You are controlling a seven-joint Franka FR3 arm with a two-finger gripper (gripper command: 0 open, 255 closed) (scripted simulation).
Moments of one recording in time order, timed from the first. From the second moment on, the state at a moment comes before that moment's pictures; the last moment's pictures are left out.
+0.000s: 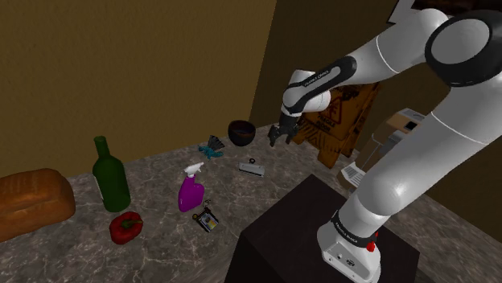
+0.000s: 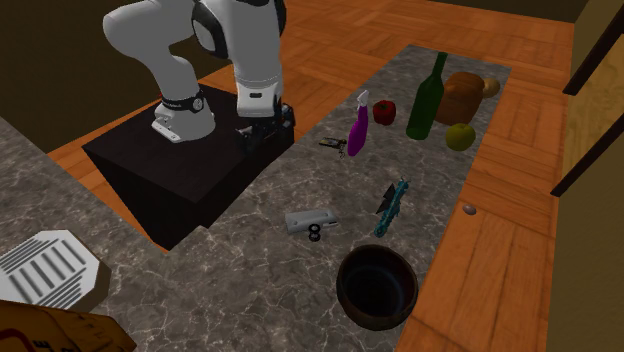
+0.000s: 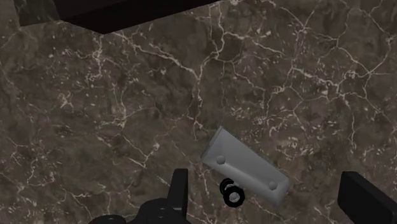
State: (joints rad) arm -0.10 -0.12 -0.18 -2.59 0.02 2.43 -0.01
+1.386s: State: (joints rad) arm -0.17 0.38 -0.16 -2.40 0.18 2.77 -0.16
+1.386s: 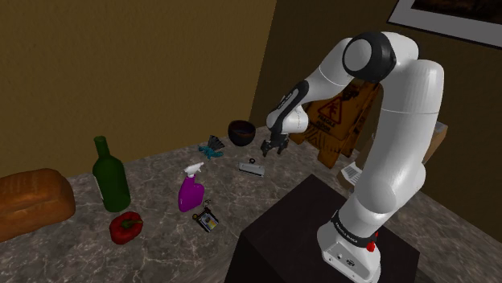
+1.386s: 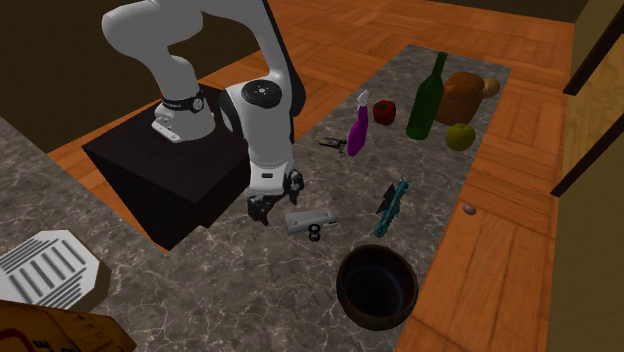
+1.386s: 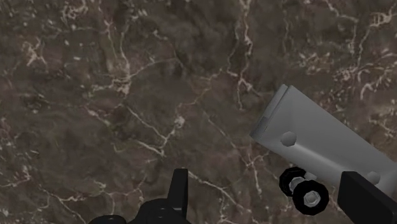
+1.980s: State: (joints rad) arm -0.18 0.38 -0.16 -2.40 0.18 2.77 -0.16
